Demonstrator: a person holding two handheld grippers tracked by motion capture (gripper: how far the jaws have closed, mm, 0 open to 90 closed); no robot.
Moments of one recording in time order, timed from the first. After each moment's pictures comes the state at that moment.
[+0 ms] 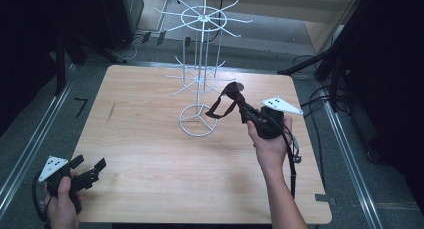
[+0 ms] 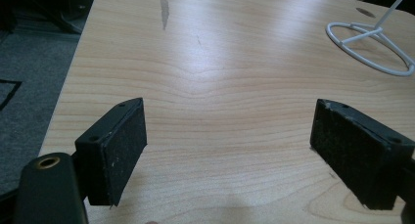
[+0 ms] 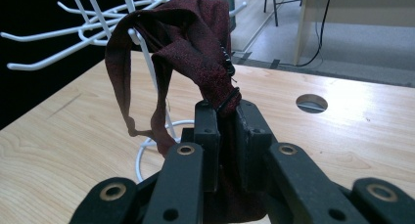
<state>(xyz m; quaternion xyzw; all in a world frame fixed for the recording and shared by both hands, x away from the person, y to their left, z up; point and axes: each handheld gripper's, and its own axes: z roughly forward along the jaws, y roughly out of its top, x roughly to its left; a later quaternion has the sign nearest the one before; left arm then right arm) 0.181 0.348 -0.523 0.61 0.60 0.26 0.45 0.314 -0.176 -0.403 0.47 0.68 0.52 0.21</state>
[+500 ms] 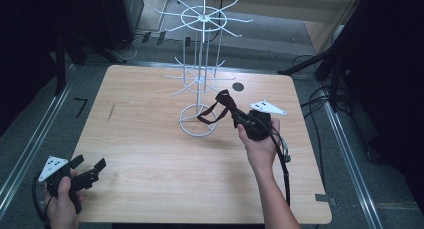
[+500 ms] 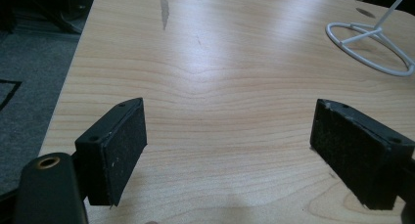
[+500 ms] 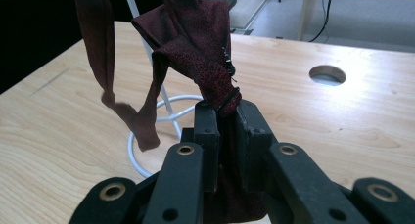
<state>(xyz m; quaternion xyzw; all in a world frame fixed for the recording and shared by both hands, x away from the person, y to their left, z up) 0.181 0.348 -0.523 0.61 0.60 0.26 0.45 0.327 -0.157 -0.435 0.48 0.70 0.49 0.19</state>
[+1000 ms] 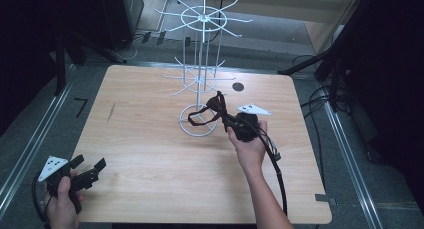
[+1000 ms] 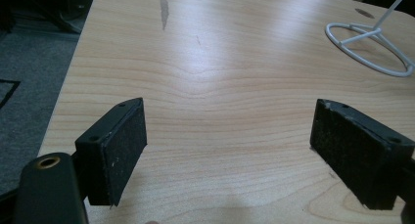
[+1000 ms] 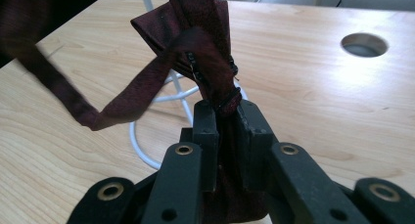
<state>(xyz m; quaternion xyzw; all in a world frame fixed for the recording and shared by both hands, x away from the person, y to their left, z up) 0.182 0.349 -0.523 0.61 0.60 0.25 0.45 0.341 -0.133 -0.465 0.49 0.72 0.46 0.16</state>
